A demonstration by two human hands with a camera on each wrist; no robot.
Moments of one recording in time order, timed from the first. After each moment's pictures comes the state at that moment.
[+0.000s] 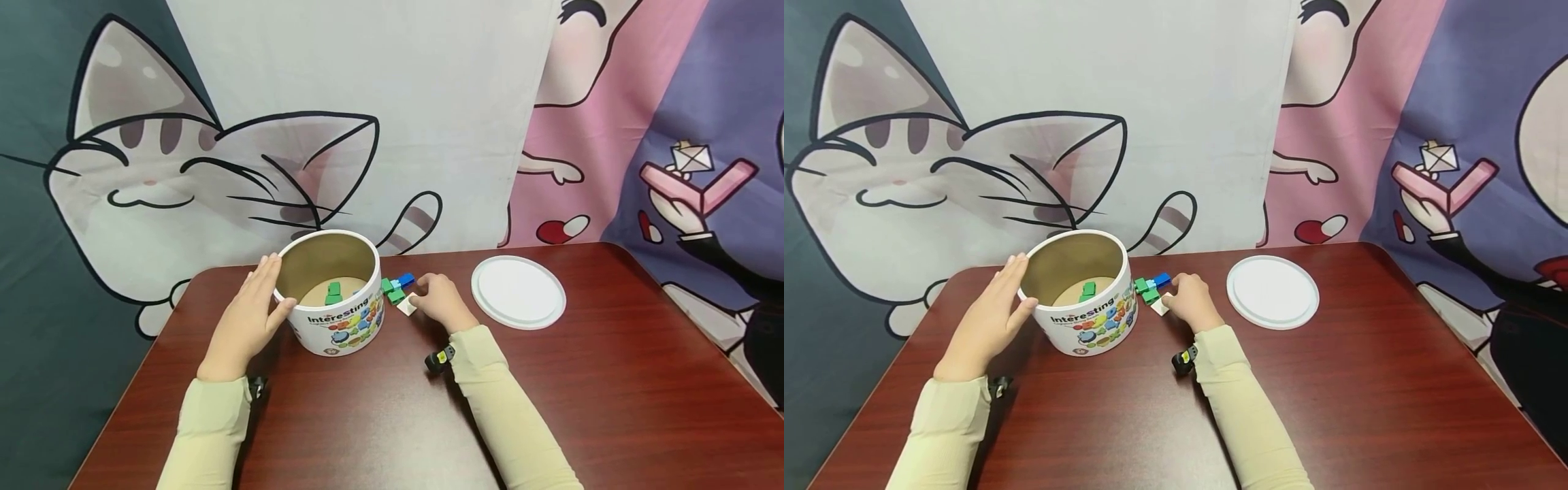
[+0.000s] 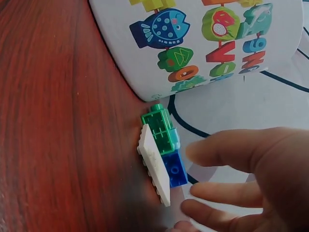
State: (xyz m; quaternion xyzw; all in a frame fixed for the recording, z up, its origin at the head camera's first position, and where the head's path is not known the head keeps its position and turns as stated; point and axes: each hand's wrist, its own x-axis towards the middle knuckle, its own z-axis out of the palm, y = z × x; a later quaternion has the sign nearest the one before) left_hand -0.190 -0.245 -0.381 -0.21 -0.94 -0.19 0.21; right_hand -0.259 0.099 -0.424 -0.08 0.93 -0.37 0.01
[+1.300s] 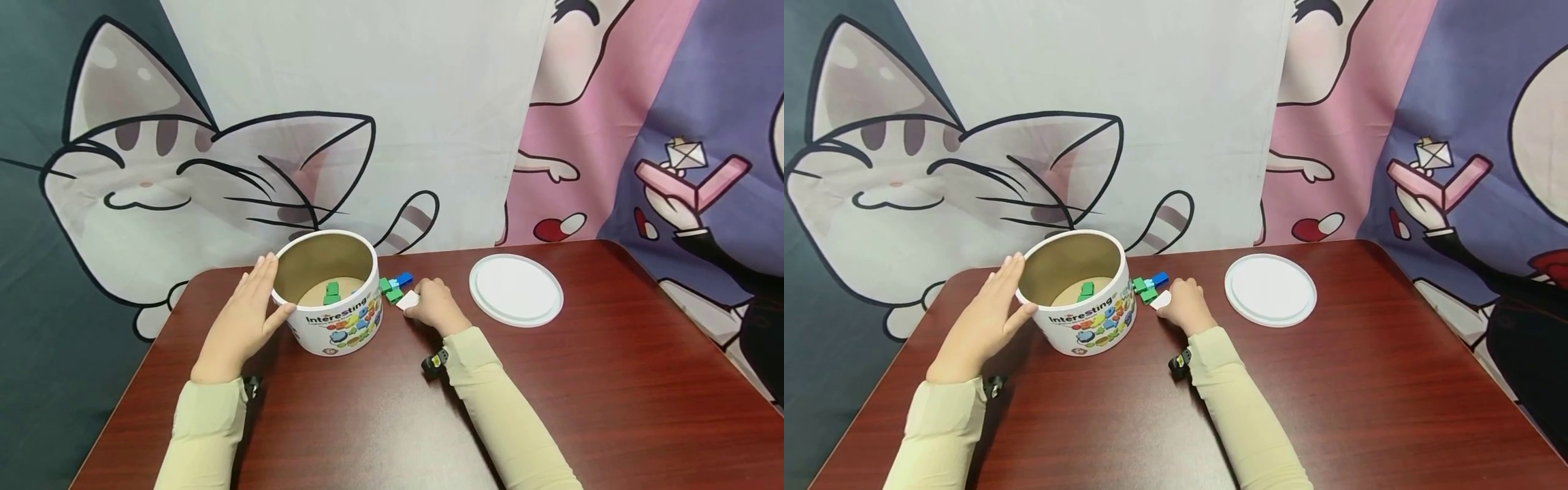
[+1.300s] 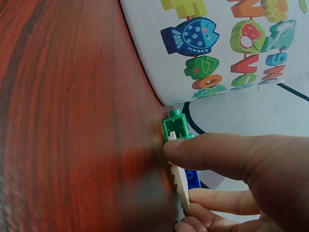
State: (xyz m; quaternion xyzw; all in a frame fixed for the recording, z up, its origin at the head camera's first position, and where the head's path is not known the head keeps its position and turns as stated) left_hand -0.188 -0.247 -0.373 -0.21 -0.95 -0.16 0.17; right_hand -0.255 0.090 -0.431 -0.08 0.95 -0.29 0.01
